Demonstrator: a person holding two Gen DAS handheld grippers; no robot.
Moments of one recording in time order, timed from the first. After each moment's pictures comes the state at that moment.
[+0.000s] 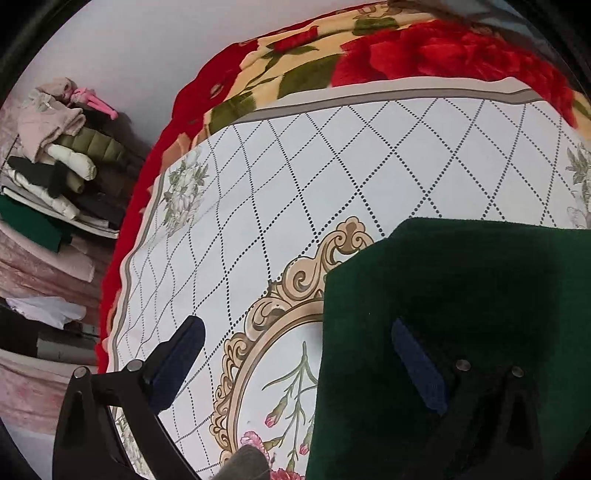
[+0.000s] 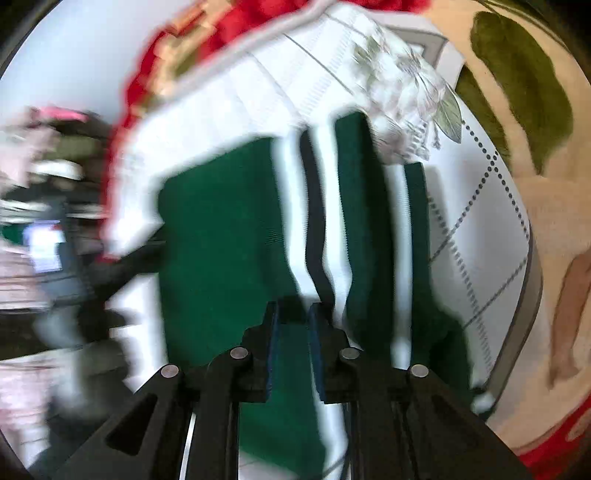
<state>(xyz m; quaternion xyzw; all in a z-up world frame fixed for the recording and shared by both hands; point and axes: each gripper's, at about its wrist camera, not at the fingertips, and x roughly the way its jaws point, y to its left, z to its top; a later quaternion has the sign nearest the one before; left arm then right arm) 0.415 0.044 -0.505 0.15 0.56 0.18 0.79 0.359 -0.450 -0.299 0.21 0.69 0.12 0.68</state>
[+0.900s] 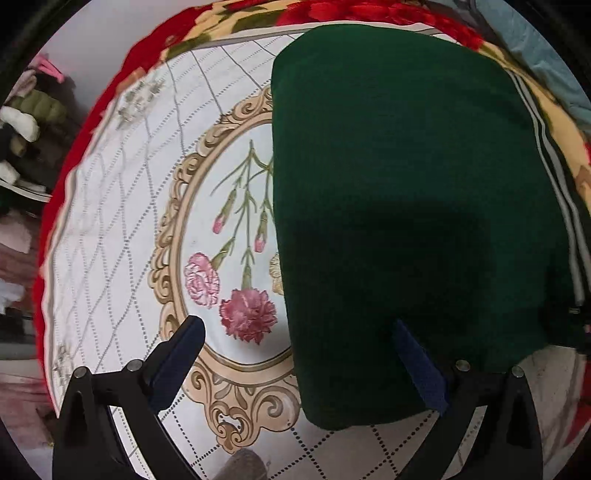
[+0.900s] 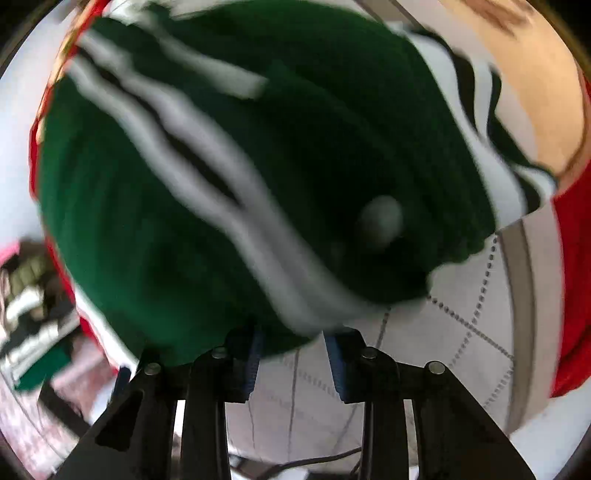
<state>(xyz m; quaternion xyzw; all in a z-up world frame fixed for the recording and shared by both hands) 0.246 0.055 -0.528 0.07 0.62 0.04 0.78 0.180 -0.431 -0.344 0.41 0.71 -0.10 0.57</state>
